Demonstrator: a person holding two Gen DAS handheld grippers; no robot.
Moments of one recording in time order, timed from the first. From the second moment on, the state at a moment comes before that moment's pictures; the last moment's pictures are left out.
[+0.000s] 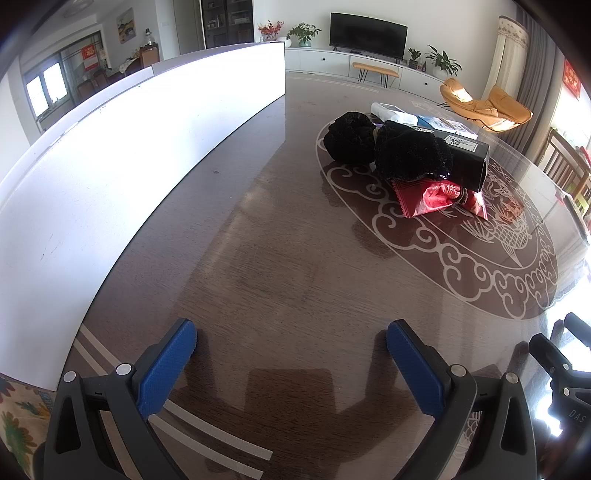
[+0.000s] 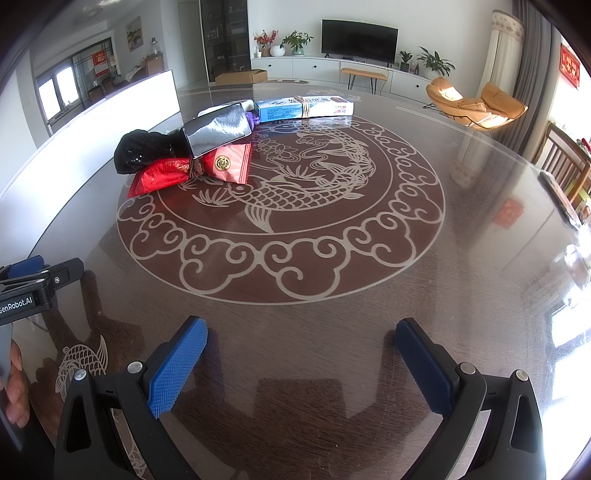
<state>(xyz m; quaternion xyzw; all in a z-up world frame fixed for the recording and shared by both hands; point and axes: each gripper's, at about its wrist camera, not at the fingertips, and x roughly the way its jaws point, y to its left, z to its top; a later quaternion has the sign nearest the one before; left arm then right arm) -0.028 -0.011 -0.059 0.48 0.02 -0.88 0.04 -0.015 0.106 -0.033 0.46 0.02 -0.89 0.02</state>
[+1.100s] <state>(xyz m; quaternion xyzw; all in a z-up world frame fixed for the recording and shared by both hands) -0.025 -0.029 -0.059 0.47 0.04 -0.88 0.08 -0.146 0.019 0.025 0.40 0.12 -0.91 0.08</state>
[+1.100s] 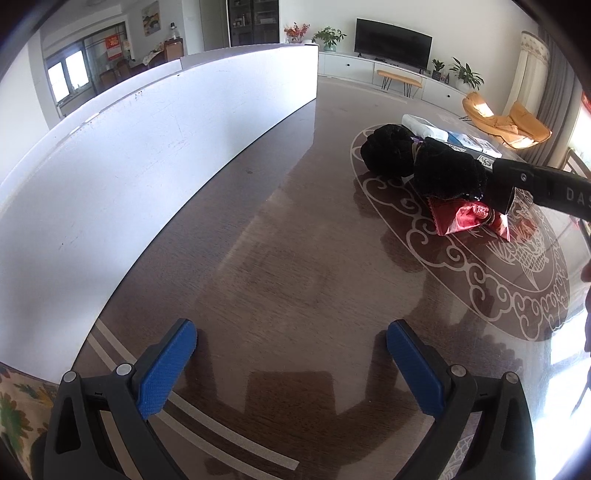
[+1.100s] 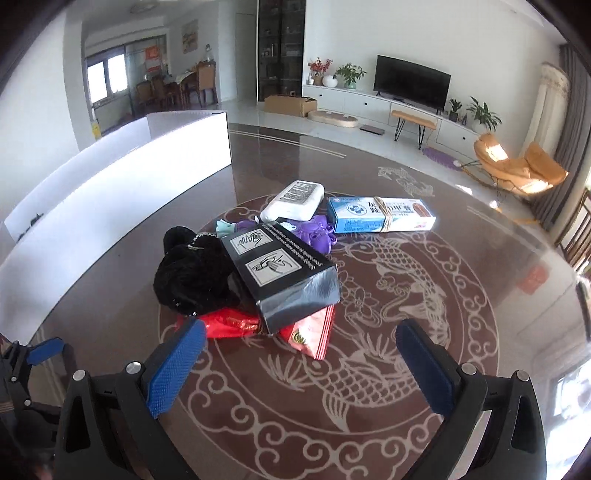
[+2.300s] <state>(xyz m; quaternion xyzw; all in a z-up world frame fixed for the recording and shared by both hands) -0.024 -0.033 -0.057 0.47 0.04 -0.88 0.08 -0.020 0.157 -0.014 0.44 0.05 -0.90 -0.01</state>
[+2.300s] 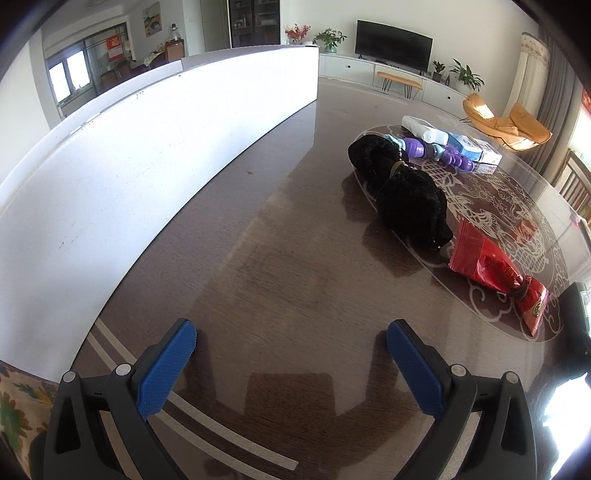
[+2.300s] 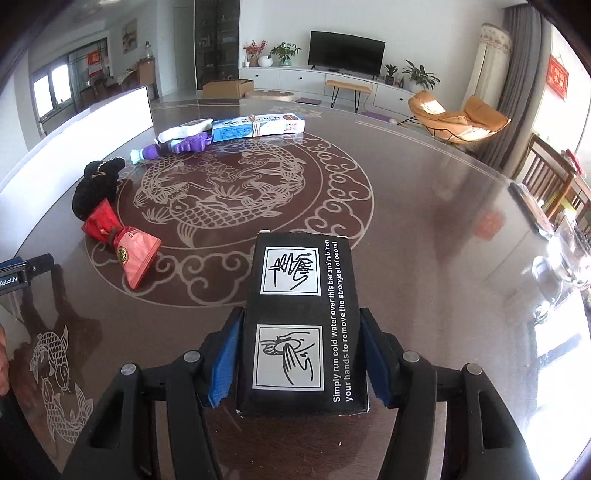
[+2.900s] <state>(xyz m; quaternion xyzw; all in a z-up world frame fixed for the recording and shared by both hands) -0.021 -0.039 -0.053 0.47 0.06 -0.88 0.07 -0.093 0.091 -0.025 0.45 0.07 -0.89 0.05</state>
